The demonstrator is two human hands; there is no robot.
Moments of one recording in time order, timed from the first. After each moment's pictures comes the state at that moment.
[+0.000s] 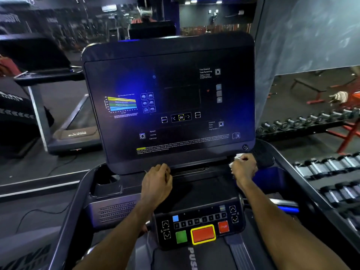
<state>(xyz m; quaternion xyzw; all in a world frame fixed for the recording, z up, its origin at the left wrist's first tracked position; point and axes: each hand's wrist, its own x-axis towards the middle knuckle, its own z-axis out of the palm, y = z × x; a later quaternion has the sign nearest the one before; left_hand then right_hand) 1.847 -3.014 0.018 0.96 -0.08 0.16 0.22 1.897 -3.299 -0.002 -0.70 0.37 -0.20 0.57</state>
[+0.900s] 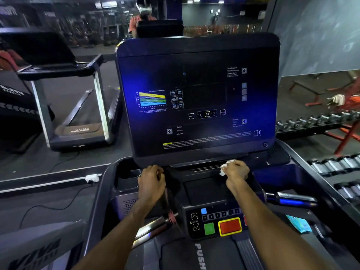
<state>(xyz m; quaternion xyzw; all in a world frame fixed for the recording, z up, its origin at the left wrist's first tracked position) 1.851 -2.914 -0.003 0.93 0.02 0.16 0.35 1.882 -3.180 0.004 -0.54 0.41 -0.21 0.71</state>
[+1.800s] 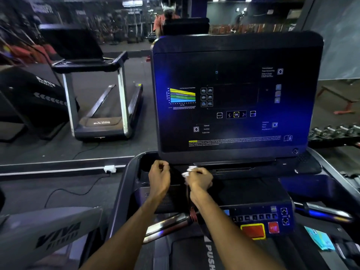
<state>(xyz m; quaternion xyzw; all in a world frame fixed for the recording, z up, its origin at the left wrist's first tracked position) 1.850 -2.877 -0.004 0.78 0.18 0.13 0.59 1.862 -2.988 -0.009 -0.62 0.34 -0.09 0.70</state>
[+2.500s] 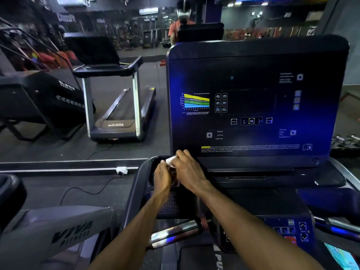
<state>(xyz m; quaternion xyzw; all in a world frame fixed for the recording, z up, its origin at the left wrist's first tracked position) 1.855 -2.858 0.016 0.66 0.23 0.10 0.71 1.873 -2.963 0.049 -0.91 -0.30 -0.18 0.20</state>
